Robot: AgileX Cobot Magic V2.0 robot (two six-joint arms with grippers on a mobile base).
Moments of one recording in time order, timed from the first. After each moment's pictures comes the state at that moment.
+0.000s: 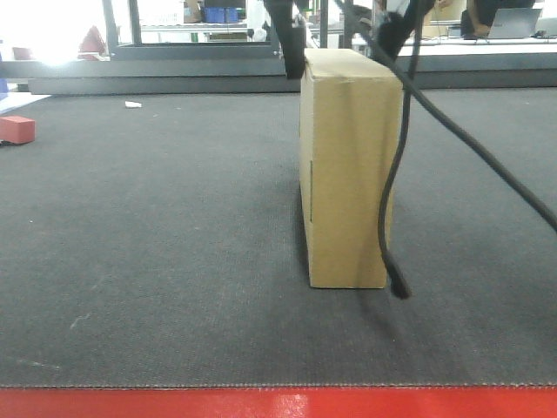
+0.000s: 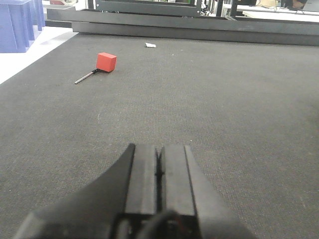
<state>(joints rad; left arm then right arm) -0.07 -0.01 0.03 -0.08 0.10 0.05 0.62 1.86 -1.80 -0.25 1.18 0.69</state>
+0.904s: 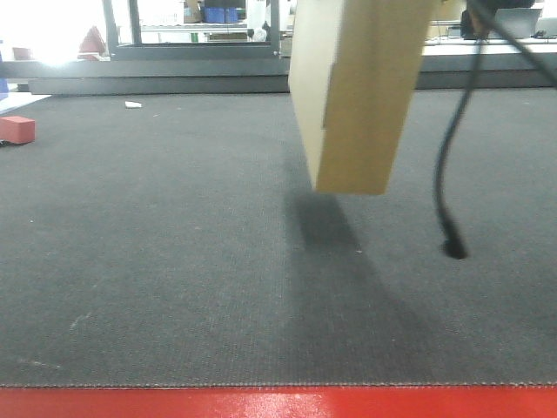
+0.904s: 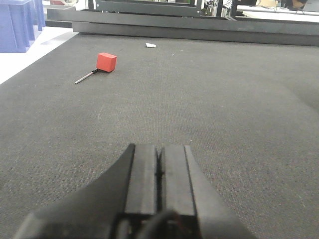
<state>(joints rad) -0.07 -0.01 0.03 -0.08 0.10 0.05 0.60 1.63 -1.66 -0.26 0.99 0.65</state>
